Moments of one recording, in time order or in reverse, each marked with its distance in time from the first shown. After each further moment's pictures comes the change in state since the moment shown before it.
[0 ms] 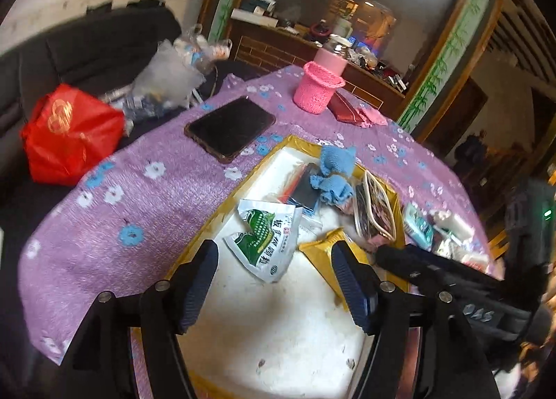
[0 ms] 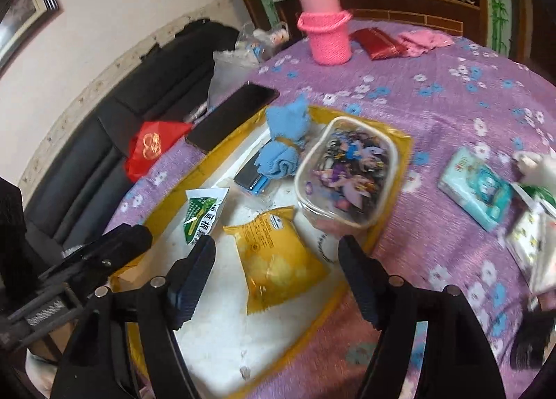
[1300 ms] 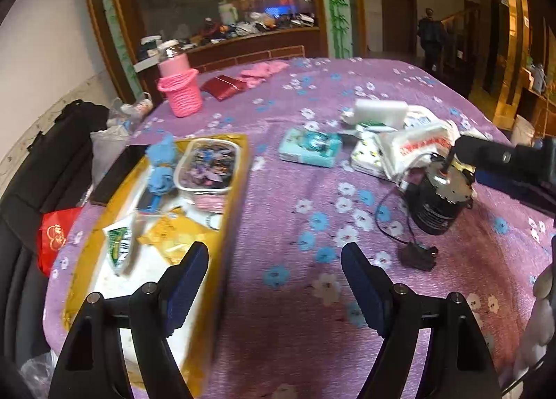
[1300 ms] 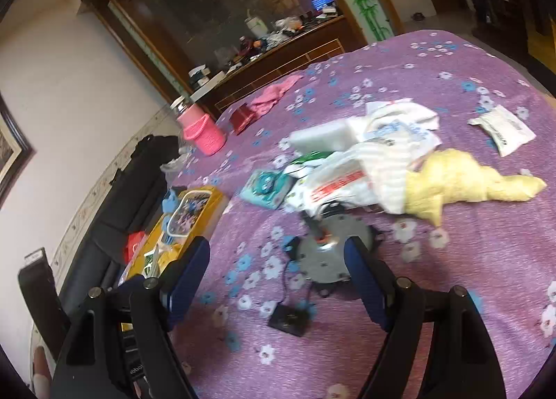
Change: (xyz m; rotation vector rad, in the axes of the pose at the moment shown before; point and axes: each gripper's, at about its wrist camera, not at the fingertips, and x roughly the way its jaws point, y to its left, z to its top) left arm 0.015 -0.204 -0.085 0.549 0.047 0.092; right arm -0.167 -0.177 -0.111 0.409 -0.350 -0.025
